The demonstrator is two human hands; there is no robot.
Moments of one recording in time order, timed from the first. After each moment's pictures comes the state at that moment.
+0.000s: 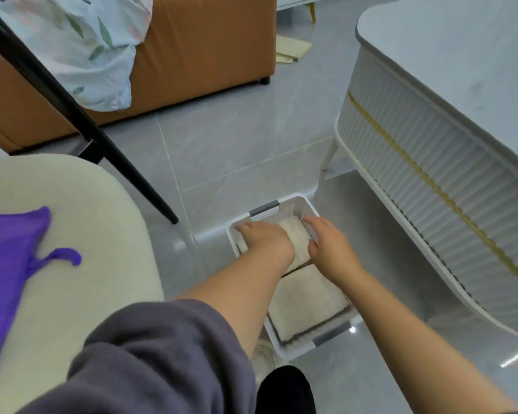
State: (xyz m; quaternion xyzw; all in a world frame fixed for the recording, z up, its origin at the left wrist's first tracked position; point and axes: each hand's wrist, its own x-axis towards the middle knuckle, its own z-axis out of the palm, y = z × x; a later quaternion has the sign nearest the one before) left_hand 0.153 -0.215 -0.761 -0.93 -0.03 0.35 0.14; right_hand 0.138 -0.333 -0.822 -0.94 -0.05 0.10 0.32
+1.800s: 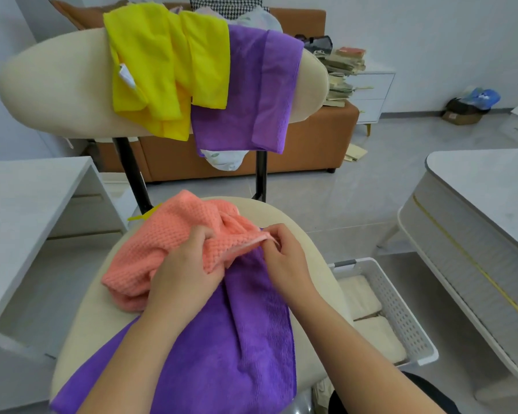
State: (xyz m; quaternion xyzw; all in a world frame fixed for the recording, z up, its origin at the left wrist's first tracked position) left_hand -0.094 0.112 -0.560 -0.93 -0.15 -0.16 -0.30; right_hand -0.011 -0.022 -0.595 -0.77 -0.12 0.01 0.62
